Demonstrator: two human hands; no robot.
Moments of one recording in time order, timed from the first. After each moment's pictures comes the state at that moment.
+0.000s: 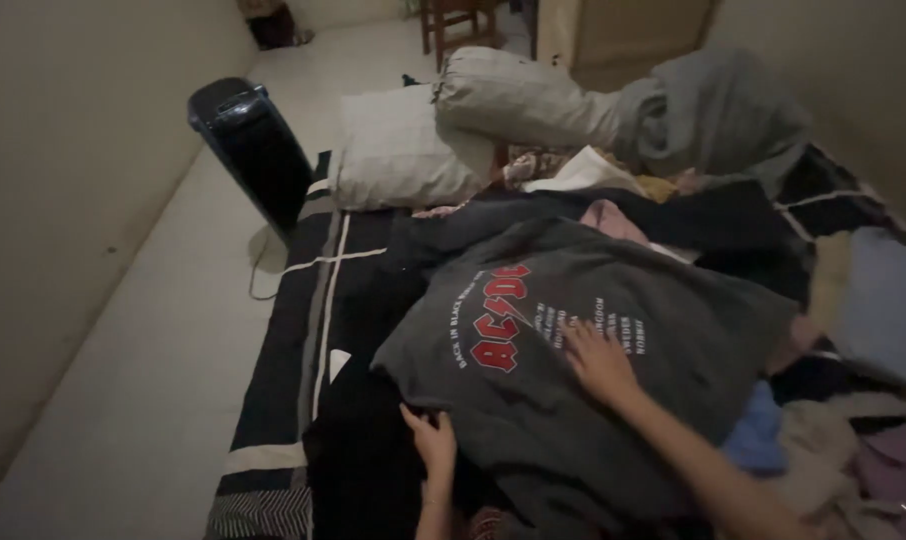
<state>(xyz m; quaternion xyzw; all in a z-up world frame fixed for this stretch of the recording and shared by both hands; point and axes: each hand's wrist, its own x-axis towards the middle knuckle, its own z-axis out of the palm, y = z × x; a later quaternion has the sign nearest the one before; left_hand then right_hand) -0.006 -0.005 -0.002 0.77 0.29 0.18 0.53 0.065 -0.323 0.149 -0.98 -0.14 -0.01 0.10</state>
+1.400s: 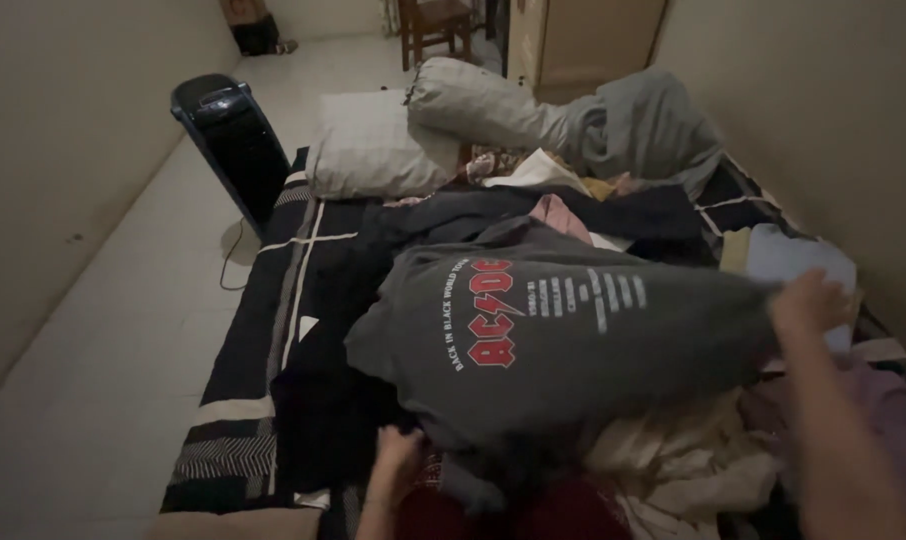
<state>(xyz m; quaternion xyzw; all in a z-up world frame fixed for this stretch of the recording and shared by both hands) -0.105 0.006 0.007 0.91 0.17 -0.09 0.37 0.023 -0.699 0.238 -0.91 0.32 -0.26 0.06</state>
